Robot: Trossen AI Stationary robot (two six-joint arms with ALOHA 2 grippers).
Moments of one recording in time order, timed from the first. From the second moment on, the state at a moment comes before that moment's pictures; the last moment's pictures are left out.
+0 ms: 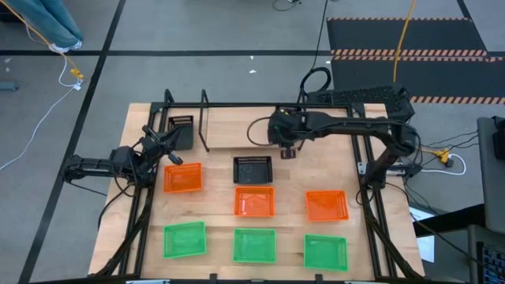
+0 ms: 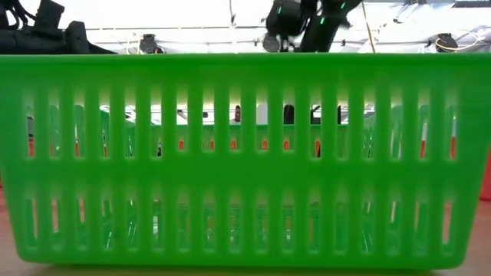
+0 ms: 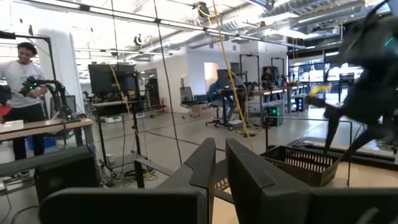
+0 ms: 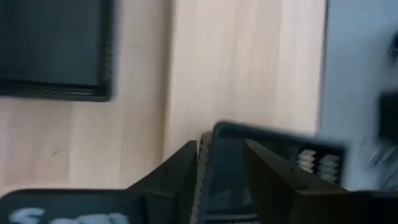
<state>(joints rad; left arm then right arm) -0.04 0.02 0.01 0.37 -0.77 0.33 -0.25 1.64 1.30 -0.73 0.23 -0.50</state>
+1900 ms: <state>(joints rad) -0.04 0.02 0.01 0.37 -0.77 0.33 -0.06 1.36 0.85 0.12 0.27 -0.73</state>
